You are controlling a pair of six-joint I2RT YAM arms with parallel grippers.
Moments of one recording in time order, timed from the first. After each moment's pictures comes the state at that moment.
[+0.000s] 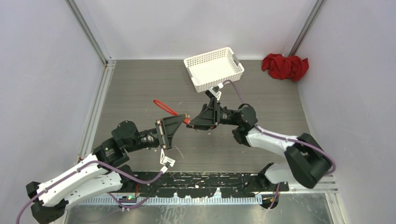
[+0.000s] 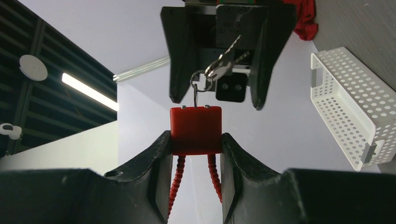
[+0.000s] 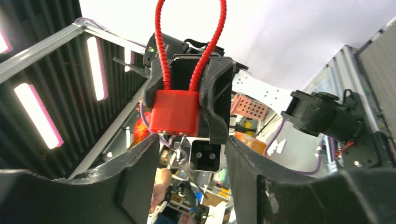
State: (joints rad) left arm -0.96 0.64 0.71 -0.10 0.32 1.97; right arm 0.69 1.39 0.59 1.36 -0.84 1.73
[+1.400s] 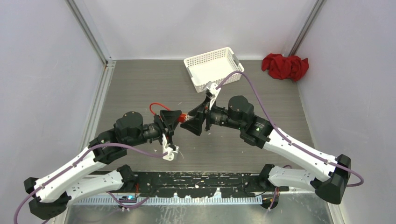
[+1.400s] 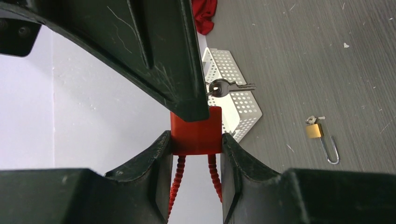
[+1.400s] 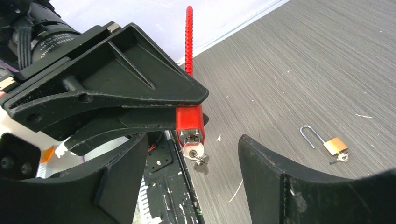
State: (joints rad) left arm -0.97 0.76 0.94 -0.44 0.18 1.41; right arm 0.91 1.05 0.98 -0.01 -0.34 0.36
